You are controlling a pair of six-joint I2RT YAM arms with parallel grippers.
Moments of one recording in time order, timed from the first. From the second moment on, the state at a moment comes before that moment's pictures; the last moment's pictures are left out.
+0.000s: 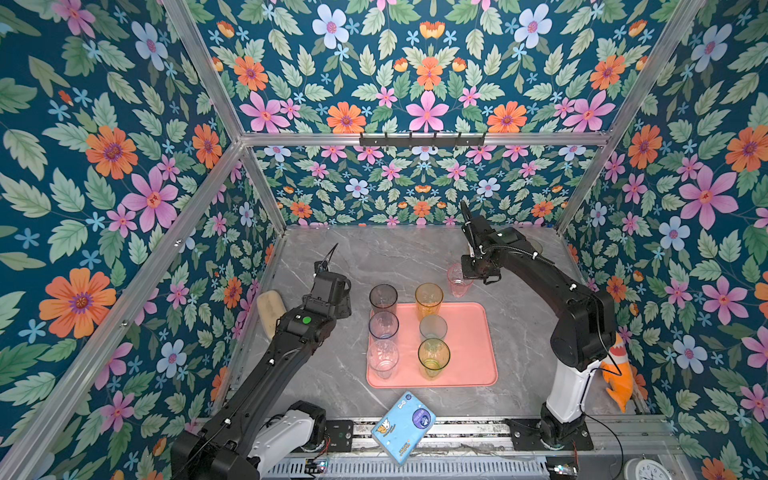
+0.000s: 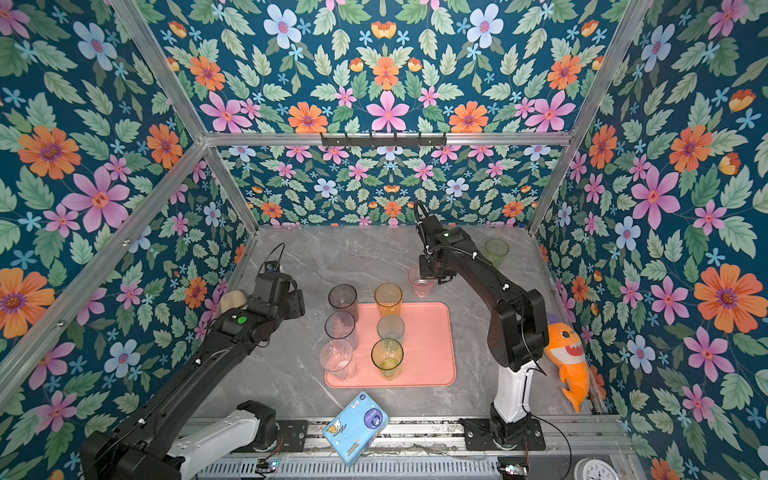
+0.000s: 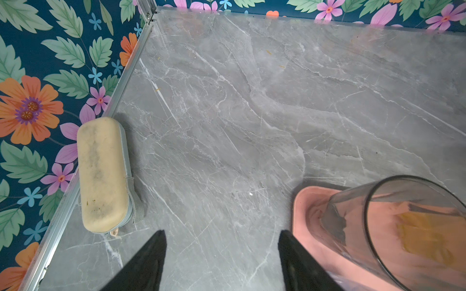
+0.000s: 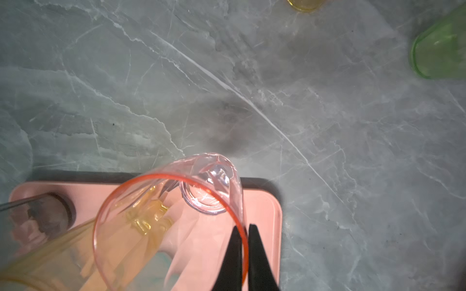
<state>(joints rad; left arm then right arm) -0.39 1.03 0.88 -0.67 -0.41 -0.36 0.43 1.86 1.71 -1.06 0.12 0.37</state>
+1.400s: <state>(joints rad) -0.39 1.03 0.88 -0.66 -0.40 -0.36 0.48 1.69 1.33 -0.95 0.10 0.47</state>
